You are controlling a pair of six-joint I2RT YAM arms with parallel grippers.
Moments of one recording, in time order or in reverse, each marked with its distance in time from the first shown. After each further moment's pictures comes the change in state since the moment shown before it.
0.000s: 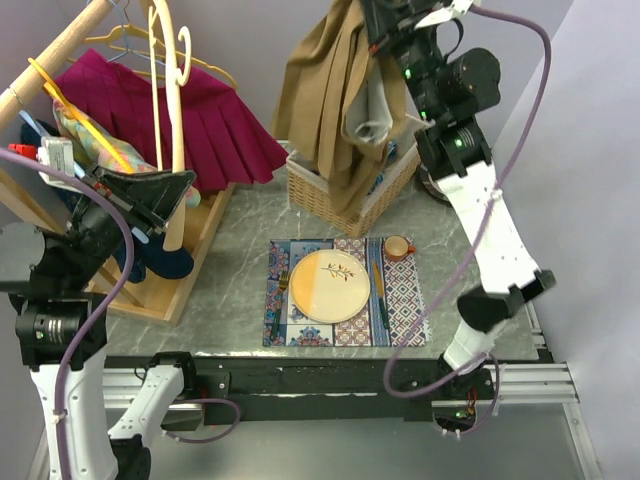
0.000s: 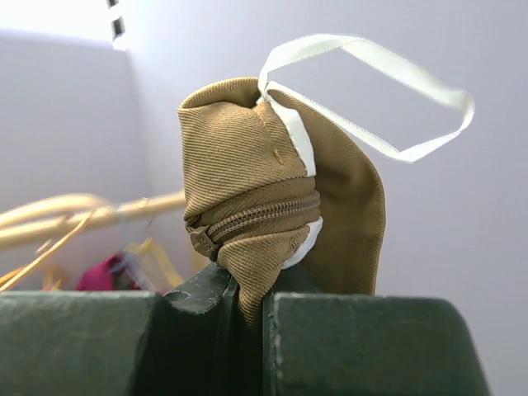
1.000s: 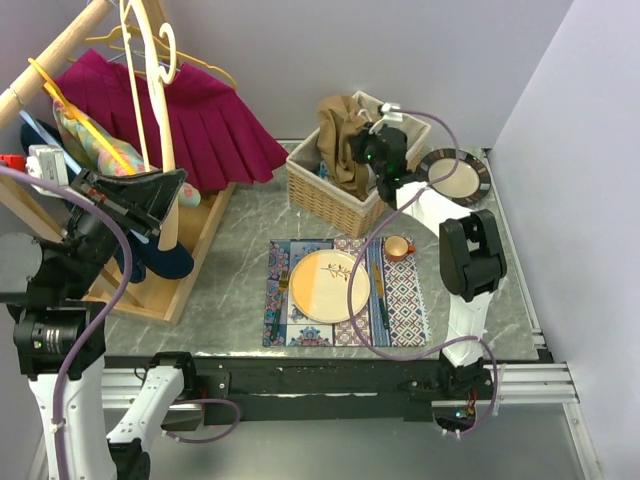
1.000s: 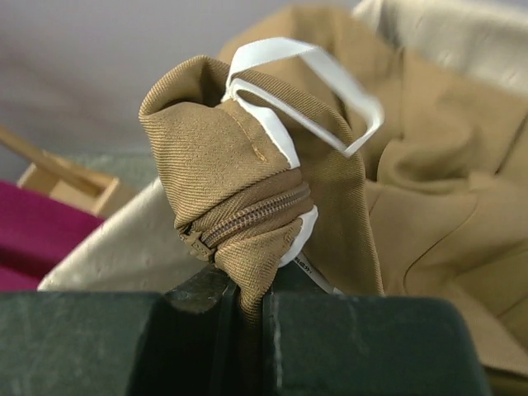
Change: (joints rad) left arm -0.012 -0.038 -0.013 -0.009 -0.096 0.058; right arm -0.168 0.267 -0.762 0.265 0.120 0.250
